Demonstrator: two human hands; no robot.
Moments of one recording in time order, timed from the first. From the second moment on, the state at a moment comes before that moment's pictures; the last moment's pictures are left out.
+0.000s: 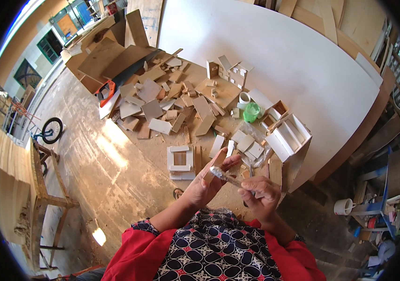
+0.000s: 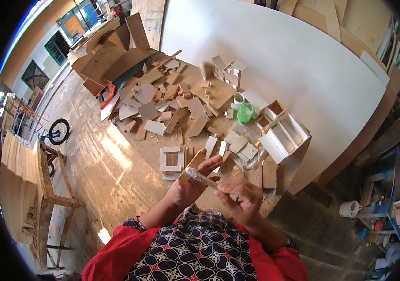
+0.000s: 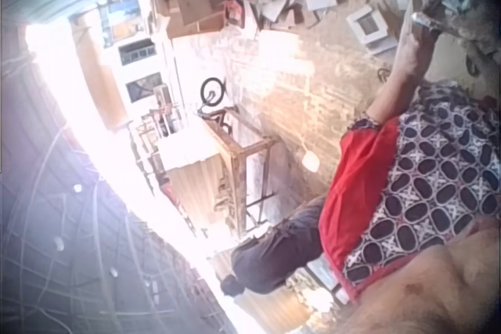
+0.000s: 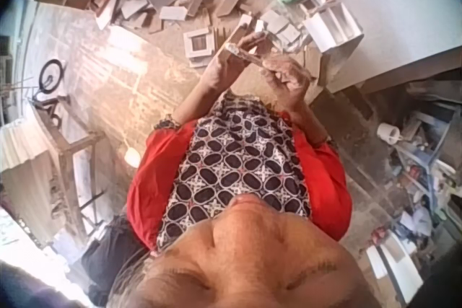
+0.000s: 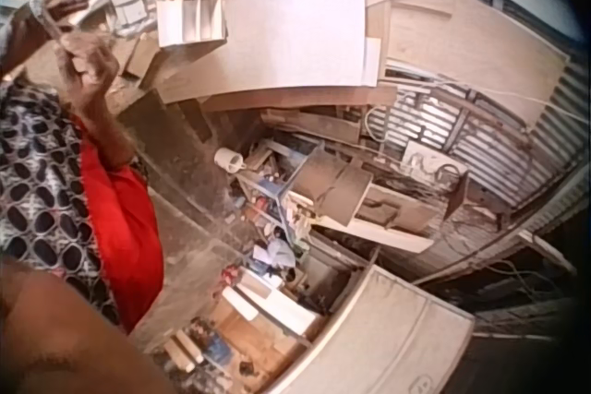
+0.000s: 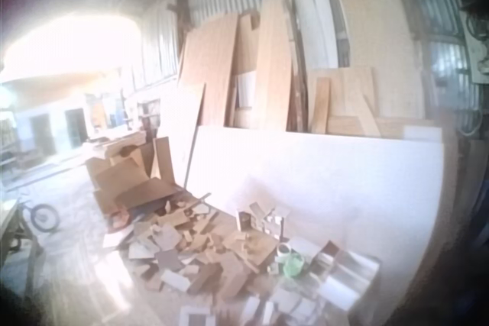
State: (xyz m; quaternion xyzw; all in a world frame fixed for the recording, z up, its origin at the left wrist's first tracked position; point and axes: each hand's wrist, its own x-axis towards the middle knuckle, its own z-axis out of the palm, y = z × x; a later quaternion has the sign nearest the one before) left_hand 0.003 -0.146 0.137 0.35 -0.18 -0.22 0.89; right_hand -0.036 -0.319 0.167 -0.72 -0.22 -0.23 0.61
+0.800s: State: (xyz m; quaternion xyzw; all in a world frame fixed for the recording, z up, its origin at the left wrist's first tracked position) left_hand 0.004 -0.145 0.129 0.37 -0.21 -0.23 0.87; right_hand -0.024 -0.327 0.164 -0.78 -0.21 -0.34 0.48
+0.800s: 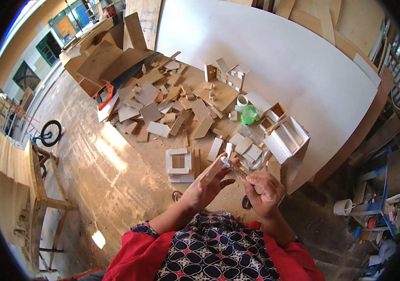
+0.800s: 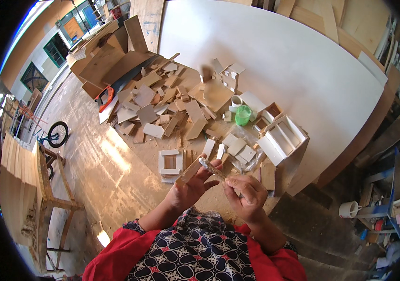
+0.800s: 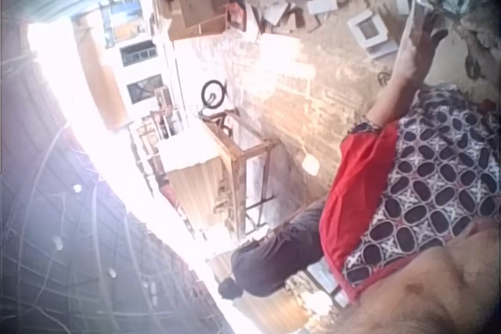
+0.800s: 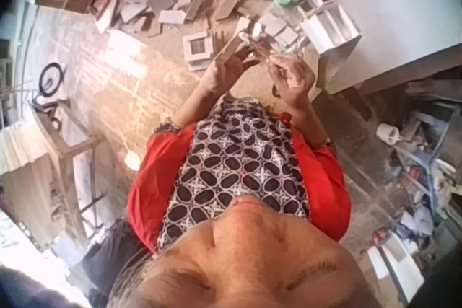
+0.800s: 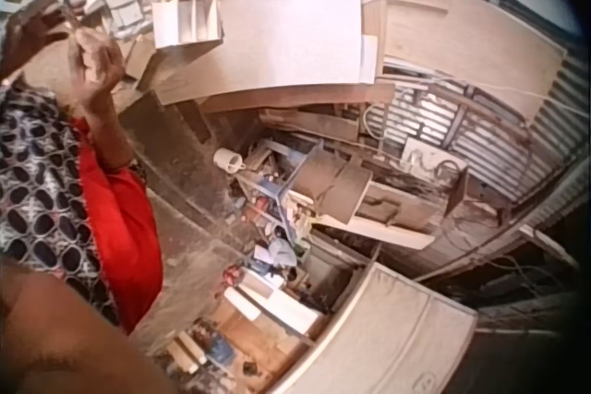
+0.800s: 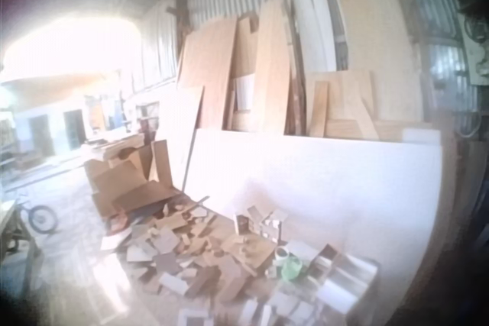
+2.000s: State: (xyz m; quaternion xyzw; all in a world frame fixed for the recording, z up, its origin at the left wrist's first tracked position) left_hand 0.001 -0.148 0.131 0.35 -0.14 -0.25 0.89; right_hand -0.043 -0.321 0.174 -0.79 -0.28 -0.31 0.45
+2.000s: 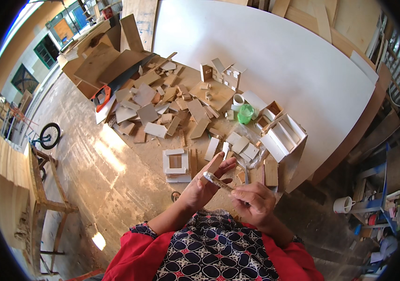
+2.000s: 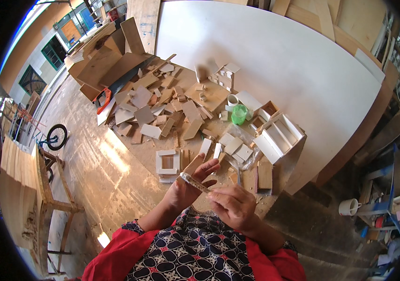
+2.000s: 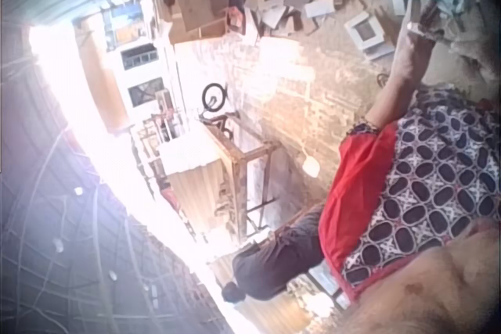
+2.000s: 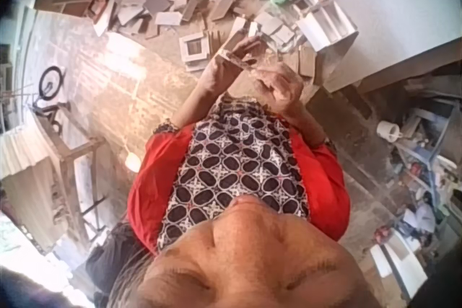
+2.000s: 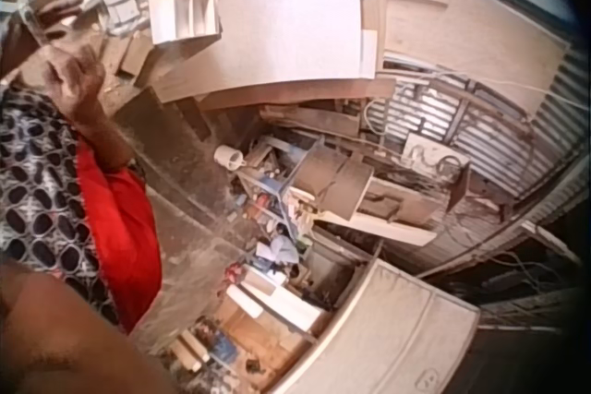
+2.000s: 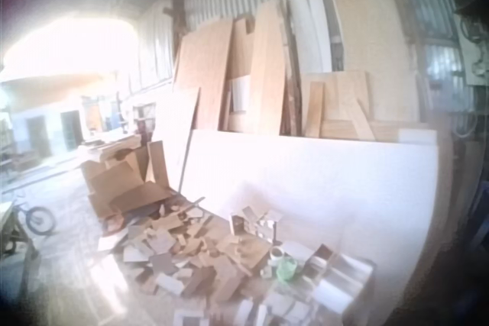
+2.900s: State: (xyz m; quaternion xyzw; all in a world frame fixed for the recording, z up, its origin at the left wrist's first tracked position) left_hand 0.013 -0.144 0.118 0.36 -0.19 -0.25 0.88; right_hand -0.032 -0.337 0.167 -0.54 0.00 0.13 0.83
